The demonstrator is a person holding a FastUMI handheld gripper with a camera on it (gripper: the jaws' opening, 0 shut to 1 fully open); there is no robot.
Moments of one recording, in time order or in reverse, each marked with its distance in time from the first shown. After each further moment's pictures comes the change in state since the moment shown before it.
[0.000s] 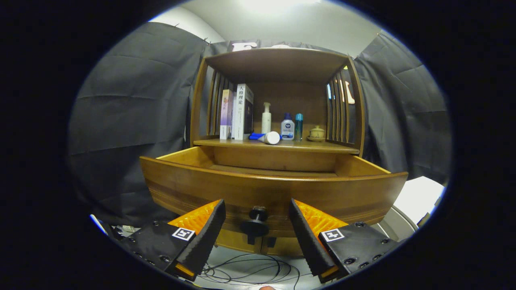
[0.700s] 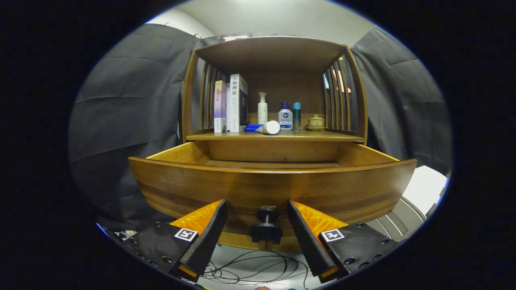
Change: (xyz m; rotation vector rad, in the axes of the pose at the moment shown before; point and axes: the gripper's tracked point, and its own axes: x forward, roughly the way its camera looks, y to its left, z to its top) arm 0.023 0.010 -0.005 0.061 0.043 -0.040
